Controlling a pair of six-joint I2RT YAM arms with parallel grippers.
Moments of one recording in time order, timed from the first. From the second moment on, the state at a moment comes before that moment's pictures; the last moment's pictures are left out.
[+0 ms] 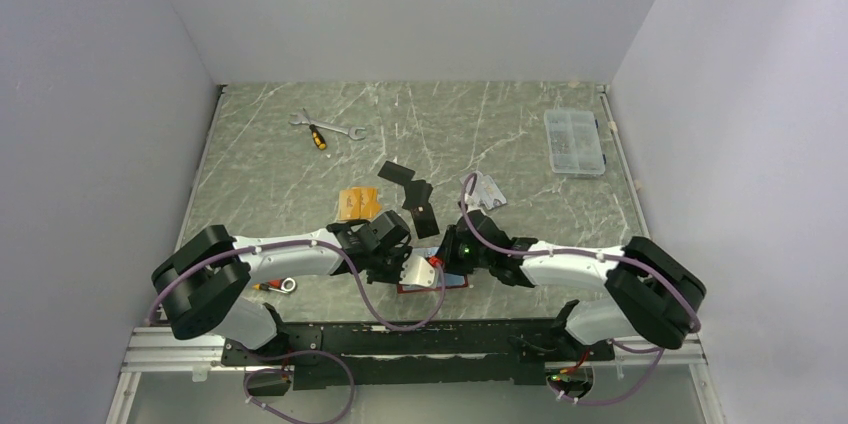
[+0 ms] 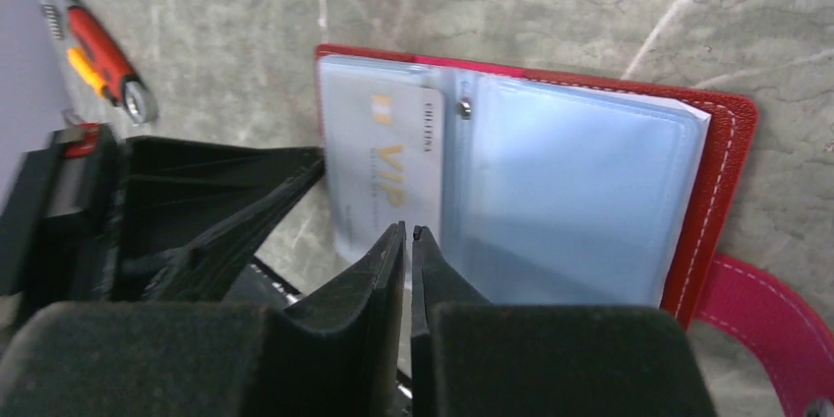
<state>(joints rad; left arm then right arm) -0.97 1.45 0.71 -0.34 0.20 0.79 0.88 1.37 0.46 0.14 -0.09 1.00</state>
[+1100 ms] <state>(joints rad) -0.97 1.45 0.71 -0.34 0.18 0.79 0.91 1.46 0.50 0.16 -0.07 1.00</state>
